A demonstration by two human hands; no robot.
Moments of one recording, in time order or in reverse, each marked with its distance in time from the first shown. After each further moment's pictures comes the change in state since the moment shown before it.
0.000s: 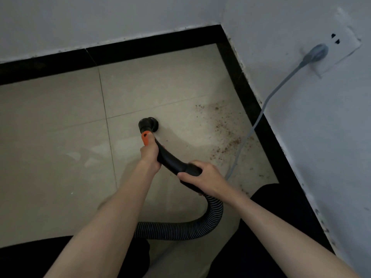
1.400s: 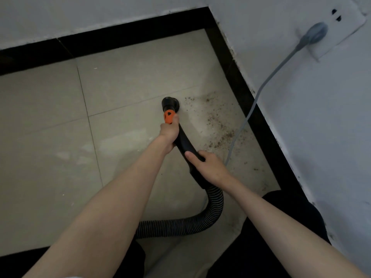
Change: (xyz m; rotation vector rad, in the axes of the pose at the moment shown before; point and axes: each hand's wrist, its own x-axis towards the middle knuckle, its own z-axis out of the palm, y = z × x) left_hand 0.003 -0.006 0.087 0.389 -0.286 0.085; right_hand 0.027 0.022 -0.029 -0.095 0.158 0.085
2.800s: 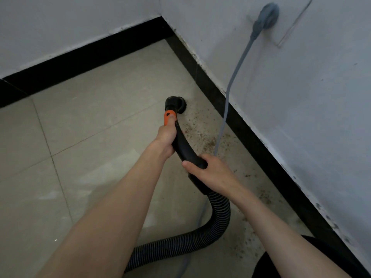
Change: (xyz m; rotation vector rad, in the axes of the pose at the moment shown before) left_hand 0.035 0.016 0.087 -0.002 -0.131 0.007; right_hand 0.018 0.029 -0.054 -0.038 0.120 0.056
